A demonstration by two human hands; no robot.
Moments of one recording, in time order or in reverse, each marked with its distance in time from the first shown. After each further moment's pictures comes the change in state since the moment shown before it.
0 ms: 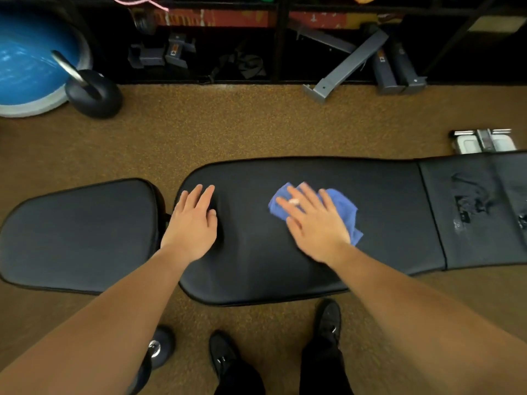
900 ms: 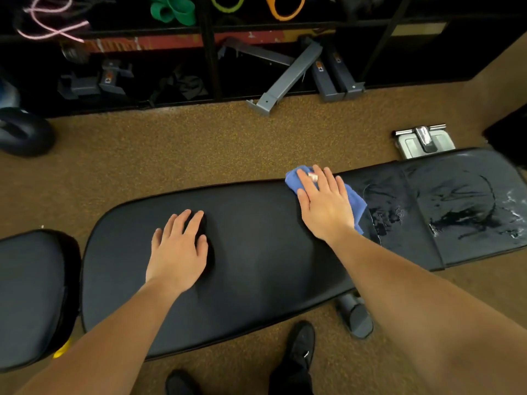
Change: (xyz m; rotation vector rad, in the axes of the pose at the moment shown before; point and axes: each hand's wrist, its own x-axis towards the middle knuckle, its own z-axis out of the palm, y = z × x) left_hand 0.025 0.140 0.056 0.197 0.011 0.065; right_hand -0.008 0.193 -0.027 0.054 0.128 0.412
